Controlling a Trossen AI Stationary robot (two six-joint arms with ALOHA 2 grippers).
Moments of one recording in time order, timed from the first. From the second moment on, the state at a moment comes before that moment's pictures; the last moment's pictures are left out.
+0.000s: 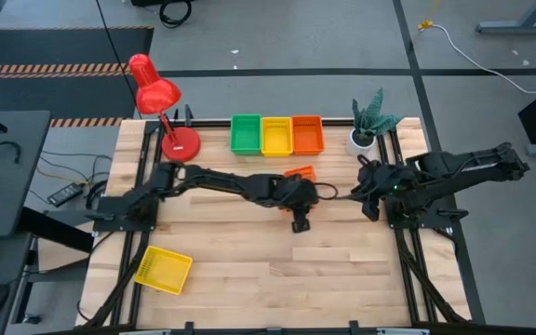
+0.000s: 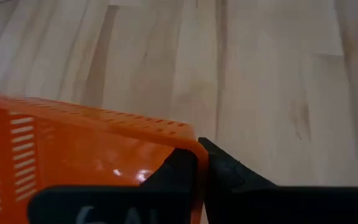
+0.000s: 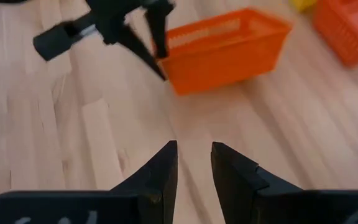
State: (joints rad) left arm -0.03 2.20 1.76 -0.37 -0.10 -0.09; right arm 0.16 0.73 0.79 -0.93 0.18 0.53
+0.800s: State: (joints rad) left arm 0.00 2.25 2.26 -1.11 0.13 -0.12; right arm 0.28 0.89 0.52 -0.34 0.19 0.47
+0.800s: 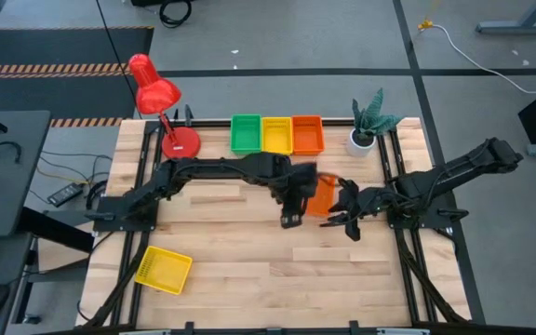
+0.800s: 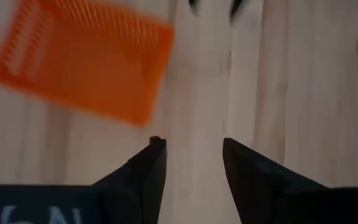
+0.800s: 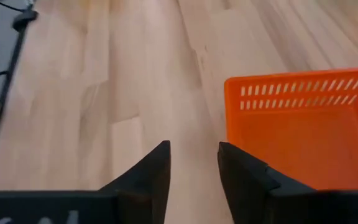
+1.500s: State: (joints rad) left arm -0.14 2.23 2.22 -1.20 -0.10 -0.28; right arm 0.22 1.27 0.52 -0.16 0.25 0.36
